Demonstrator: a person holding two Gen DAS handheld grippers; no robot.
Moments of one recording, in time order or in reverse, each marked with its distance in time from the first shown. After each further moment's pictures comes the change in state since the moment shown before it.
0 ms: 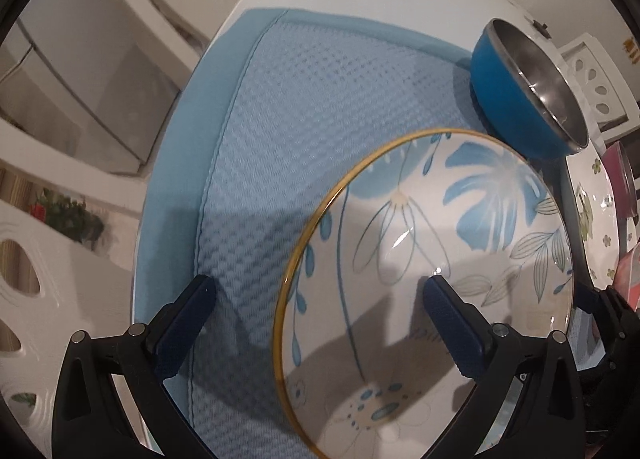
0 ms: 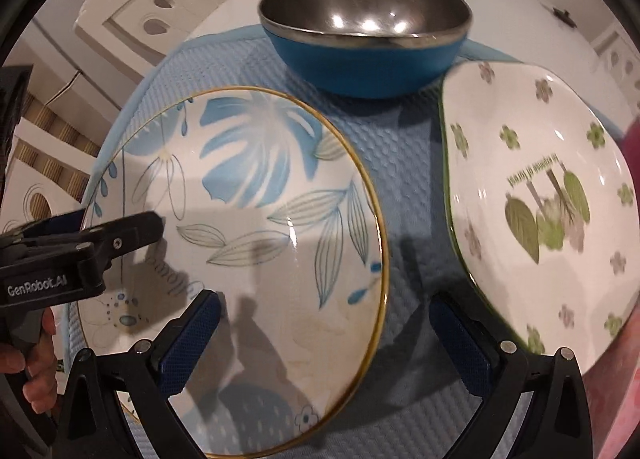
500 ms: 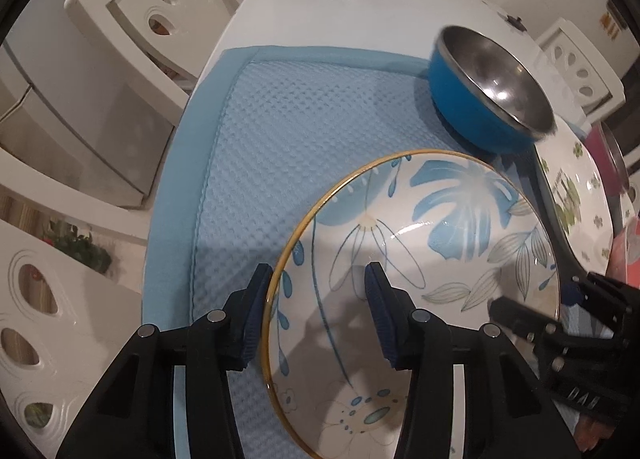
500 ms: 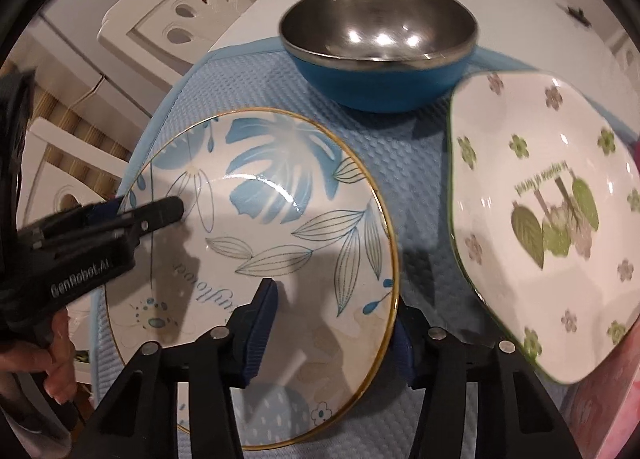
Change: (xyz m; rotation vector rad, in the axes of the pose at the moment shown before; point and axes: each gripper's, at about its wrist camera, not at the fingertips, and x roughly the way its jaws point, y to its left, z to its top) left arm -0.018 -0.019 -0.009 0.089 -0.065 0.020; right arm -0.018 -0.002 0.016 0.016 0.001 0.114
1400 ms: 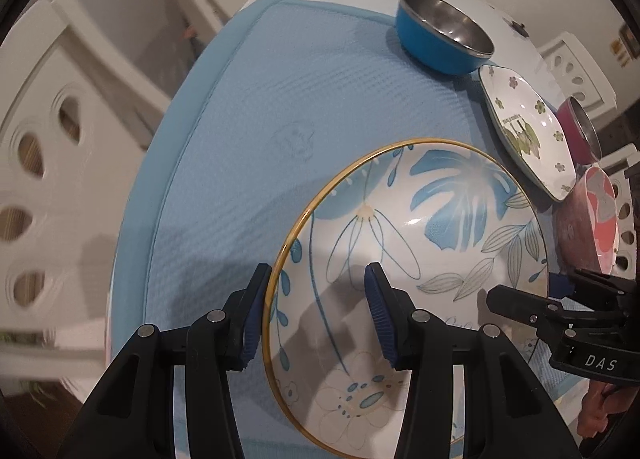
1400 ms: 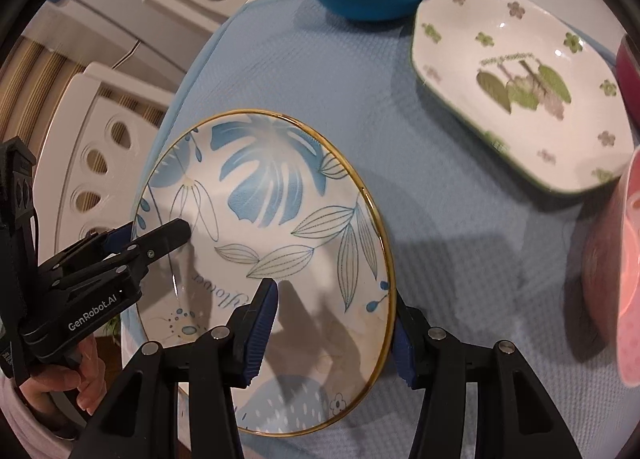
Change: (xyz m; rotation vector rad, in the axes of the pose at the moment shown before) left arm -0.051 -0.015 -0.106 -0.146 0.035 -0.037; right arm -0.018 -0.022 -0.076 -0.044 0.145 0.127
